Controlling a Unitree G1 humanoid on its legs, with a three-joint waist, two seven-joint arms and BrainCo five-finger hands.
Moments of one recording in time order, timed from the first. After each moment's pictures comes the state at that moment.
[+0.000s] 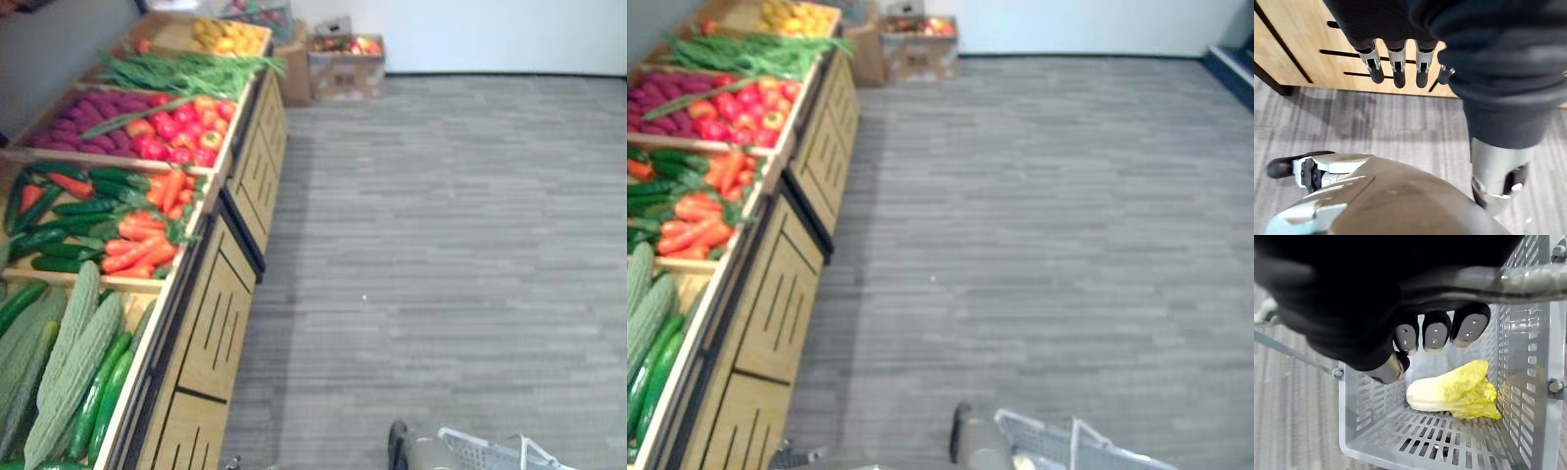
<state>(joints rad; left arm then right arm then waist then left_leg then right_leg) 0.14 0.05 0.32 1.06 0.32 -0.08 0.19 0.19 -0.08 -0.46 1.11 -0.16 -0.06 -0.15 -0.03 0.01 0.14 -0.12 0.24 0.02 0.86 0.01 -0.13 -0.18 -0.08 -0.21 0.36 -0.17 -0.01</state>
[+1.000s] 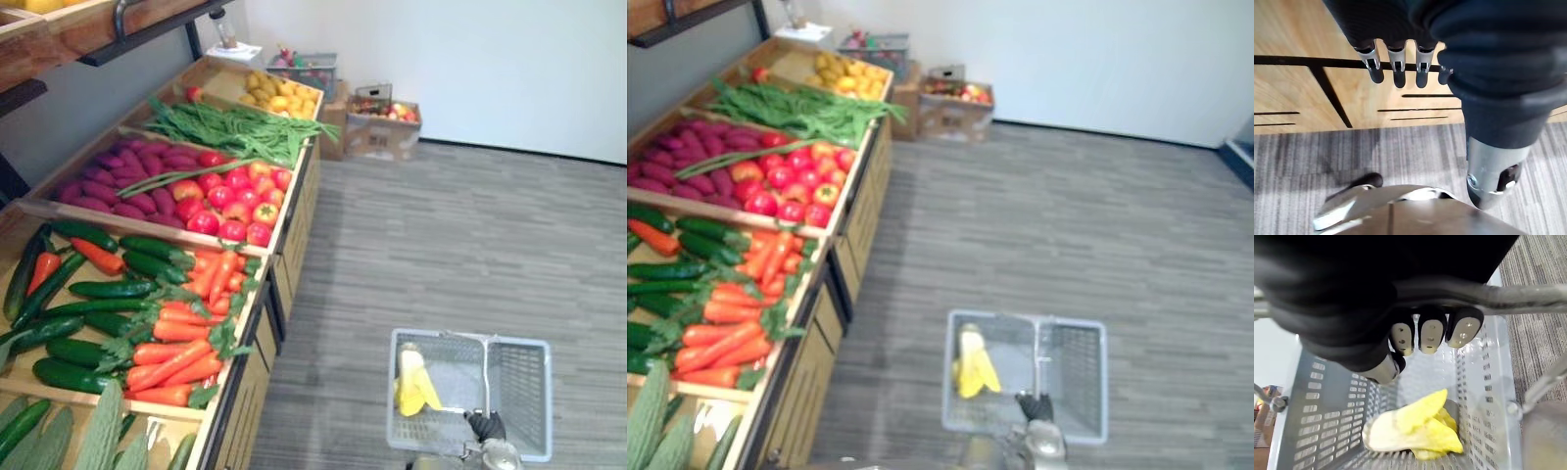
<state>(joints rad) 0.15 0.12 0.21 1.09 0.35 -0.06 0.21 -0.01 -0.05 -0.36 1.04 -0.19 -0.16 -0.14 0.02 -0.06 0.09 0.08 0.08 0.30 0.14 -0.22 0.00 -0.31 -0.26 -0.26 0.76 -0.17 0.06</state>
